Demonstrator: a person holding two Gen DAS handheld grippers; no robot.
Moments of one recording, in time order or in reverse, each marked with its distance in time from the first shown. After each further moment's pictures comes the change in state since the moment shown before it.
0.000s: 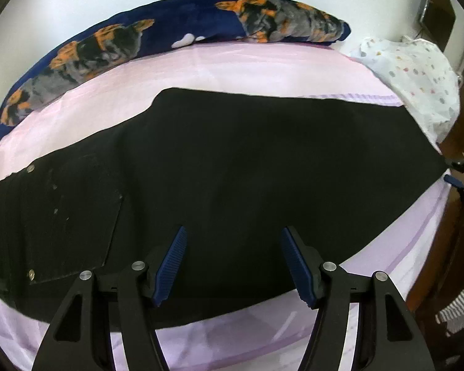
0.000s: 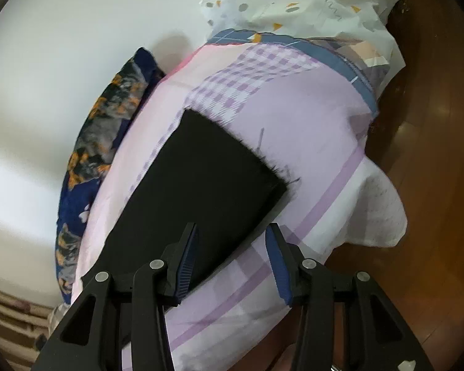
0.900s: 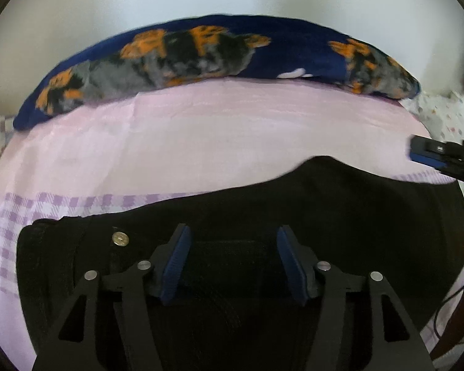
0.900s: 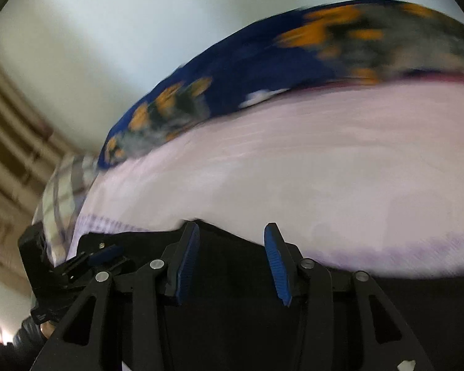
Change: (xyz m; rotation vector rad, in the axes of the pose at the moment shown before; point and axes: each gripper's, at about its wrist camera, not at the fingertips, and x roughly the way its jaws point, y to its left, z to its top) left arm 0.016 0.136 0.049 -0.152 -0.095 0.084; right arm 0.166 0.350 -0.107 -0.735 0.292 0.292
